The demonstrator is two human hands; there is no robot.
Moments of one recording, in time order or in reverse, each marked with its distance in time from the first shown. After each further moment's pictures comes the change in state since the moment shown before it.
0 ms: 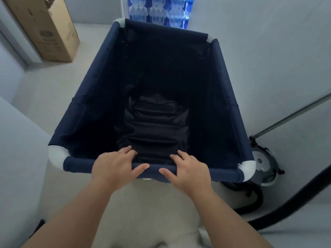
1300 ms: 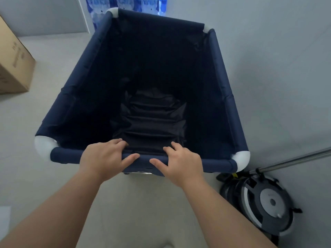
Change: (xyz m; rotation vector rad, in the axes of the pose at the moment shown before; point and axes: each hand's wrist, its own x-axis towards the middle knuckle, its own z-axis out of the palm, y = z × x) left_hand 0.442 -0.046 -0.028 0.005 0.141 0.209; right_hand 0.394 0.086 -0.060 0.008 0.019 0.155
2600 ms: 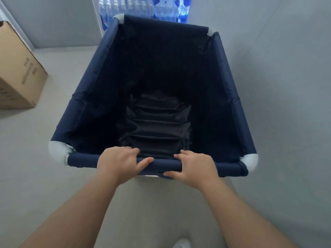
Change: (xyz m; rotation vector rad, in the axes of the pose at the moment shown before) left_hand 0.300 -0.017 0.027 0.038 -0.058 -0.063; right_hand 0.314 0.106 -0.053 -0.040 -0.112 -0.187
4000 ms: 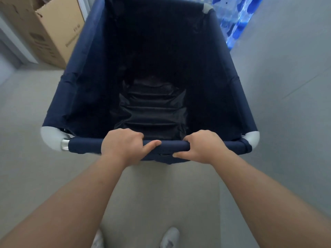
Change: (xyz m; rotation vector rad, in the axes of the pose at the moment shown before) left_hand 0.119 0.081 0.006 -0.018 0.058 -0.424; right_hand 0.190 0.129 -0.068 -0.183 -0.160 -0.539
